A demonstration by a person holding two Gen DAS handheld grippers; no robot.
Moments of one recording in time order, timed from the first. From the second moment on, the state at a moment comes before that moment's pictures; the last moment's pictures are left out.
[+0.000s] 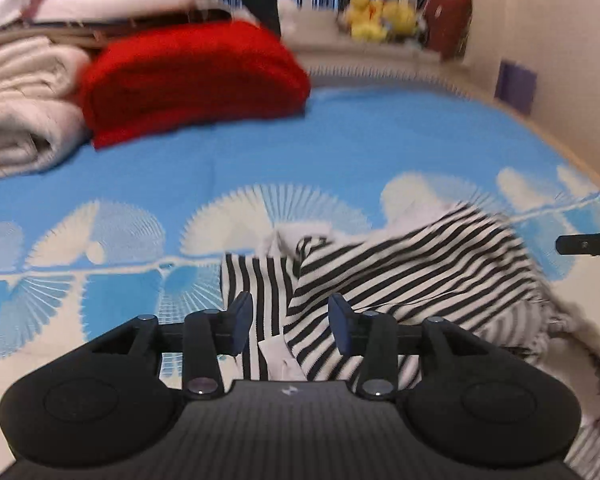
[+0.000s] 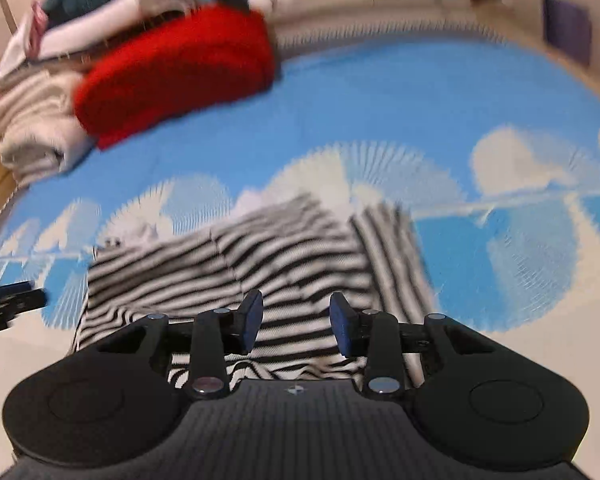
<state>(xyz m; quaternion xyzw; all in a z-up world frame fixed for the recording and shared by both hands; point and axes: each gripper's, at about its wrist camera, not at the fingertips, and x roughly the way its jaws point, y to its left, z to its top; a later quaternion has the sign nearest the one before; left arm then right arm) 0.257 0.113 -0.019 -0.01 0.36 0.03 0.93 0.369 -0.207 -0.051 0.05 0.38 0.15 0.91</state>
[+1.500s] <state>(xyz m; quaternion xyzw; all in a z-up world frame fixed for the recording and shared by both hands) 0.007 0.183 -0.089 -0.07 0.56 0.08 0.82 0.151 -0.406 -0.131 0.04 0.55 -0.06 0.84</state>
